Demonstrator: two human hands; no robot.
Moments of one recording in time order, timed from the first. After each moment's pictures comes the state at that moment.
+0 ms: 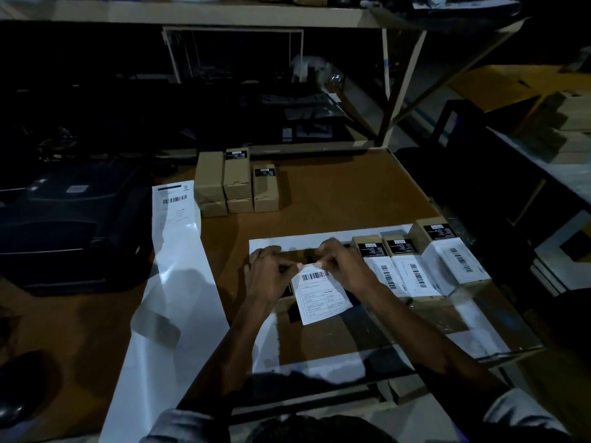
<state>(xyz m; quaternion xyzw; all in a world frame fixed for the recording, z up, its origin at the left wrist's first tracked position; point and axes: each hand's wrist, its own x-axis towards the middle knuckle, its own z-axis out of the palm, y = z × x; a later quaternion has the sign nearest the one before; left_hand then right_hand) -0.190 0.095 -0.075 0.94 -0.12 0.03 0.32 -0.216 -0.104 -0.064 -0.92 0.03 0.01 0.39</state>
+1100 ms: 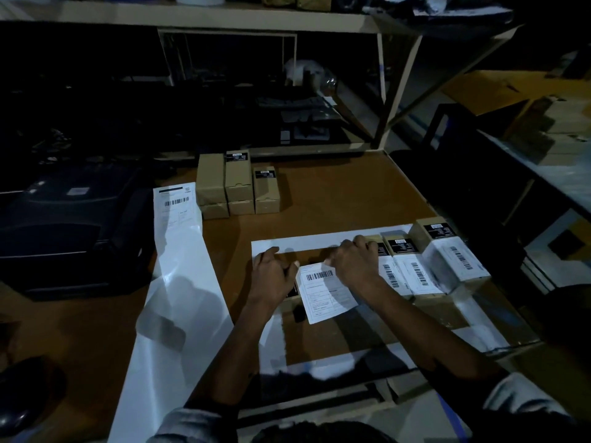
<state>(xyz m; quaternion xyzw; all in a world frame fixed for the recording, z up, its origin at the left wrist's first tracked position) -0.173 0.102 -0.107 0.93 -0.16 0.01 0.32 -0.216 -0.086 -0.040 -0.99 0.10 0.05 -0.06</state>
